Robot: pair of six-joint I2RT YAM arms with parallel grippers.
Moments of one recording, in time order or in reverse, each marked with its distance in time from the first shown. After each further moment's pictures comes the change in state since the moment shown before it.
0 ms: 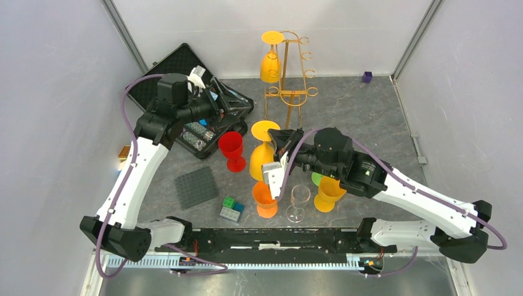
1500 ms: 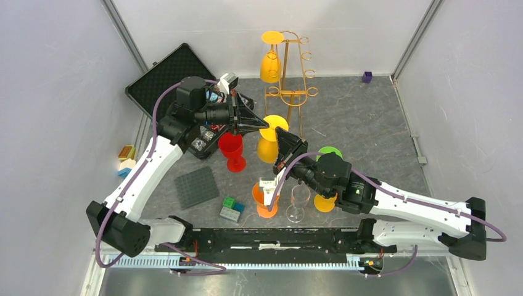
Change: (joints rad) left arm -0.127 0.040 -0.131 0.323 0.390 -0.208; right arm 0.148 -0.087 -0.309 0.423 0.396 -0.342
